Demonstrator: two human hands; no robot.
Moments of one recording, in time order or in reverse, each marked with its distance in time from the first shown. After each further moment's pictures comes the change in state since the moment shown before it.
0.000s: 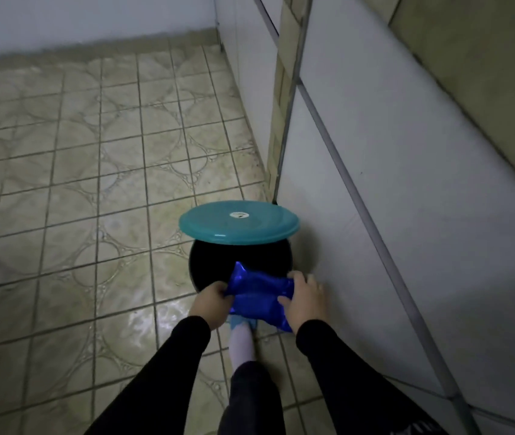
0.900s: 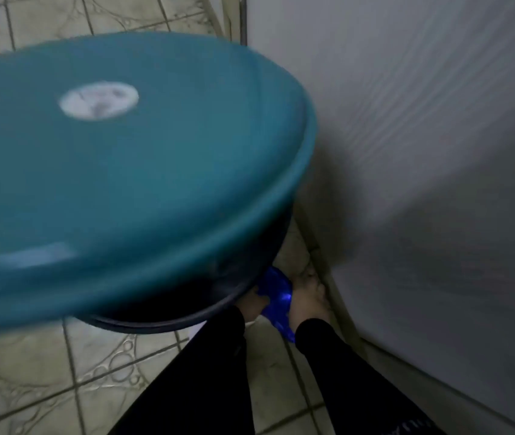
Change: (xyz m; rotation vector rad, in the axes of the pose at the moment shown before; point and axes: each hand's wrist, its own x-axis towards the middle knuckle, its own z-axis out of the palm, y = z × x) left_hand 0.214 -0.111 0.275 0.268 -0.440 0.052; right_hand 0.138 0.203 0.282 -0.285 -0.340 0.240
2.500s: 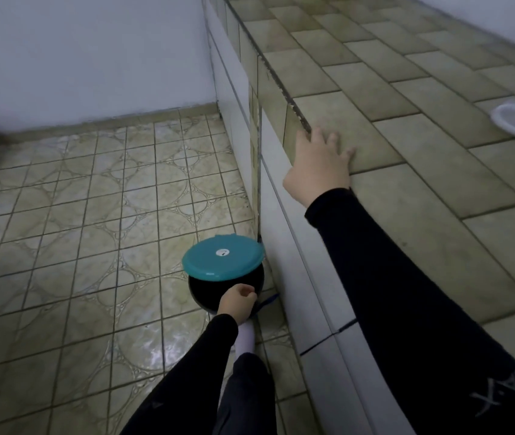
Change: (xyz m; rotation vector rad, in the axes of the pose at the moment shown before) left_hand -0.442 0.187 -0.135 -0.490 0.562 0.057; right_hand -0.527 -0.059 -0.557 -0.070 0.900 -0.351
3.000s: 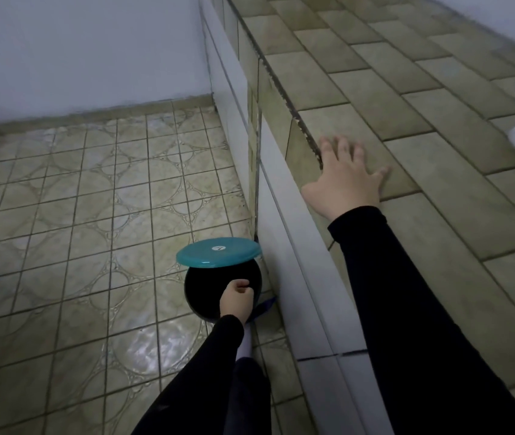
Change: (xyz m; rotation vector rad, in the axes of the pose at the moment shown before) left_hand 0.029 0.030 -0.003 -0.333 0.126 -0.110; right_hand 0.028 0.018 -0.007 0.003 -0.120 0.109
